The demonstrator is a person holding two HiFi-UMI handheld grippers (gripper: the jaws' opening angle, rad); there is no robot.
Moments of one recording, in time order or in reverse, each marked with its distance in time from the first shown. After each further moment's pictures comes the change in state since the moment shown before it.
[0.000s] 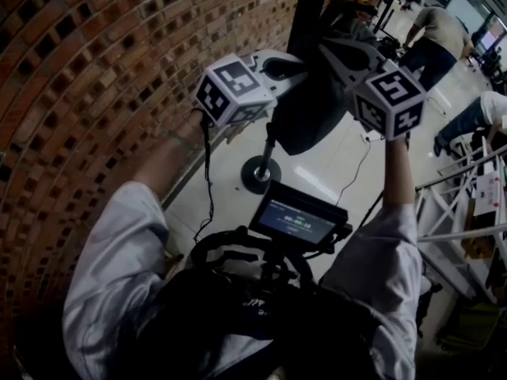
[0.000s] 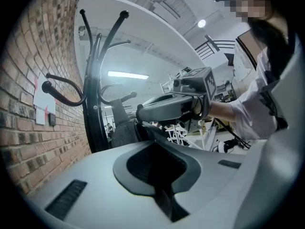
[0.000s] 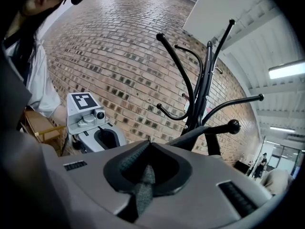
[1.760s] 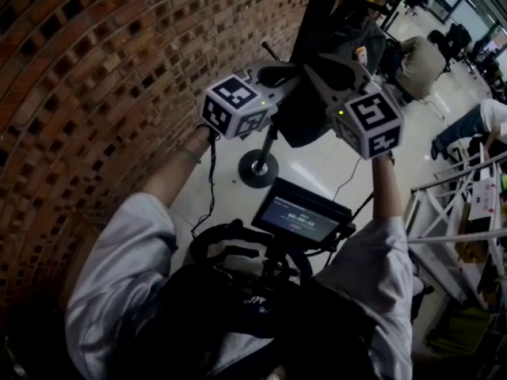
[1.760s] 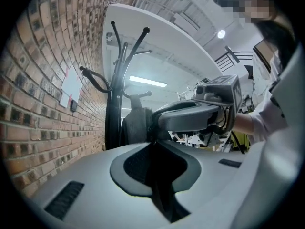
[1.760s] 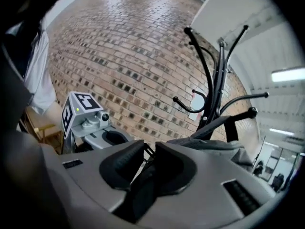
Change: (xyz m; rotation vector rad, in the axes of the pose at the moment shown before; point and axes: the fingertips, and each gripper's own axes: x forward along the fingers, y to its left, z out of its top) left arm -0.016 0.000 -0.030 -0.198 -0.108 0.172; right arm 0.007 0.049 -0.023 -0.029 0.030 -0.012
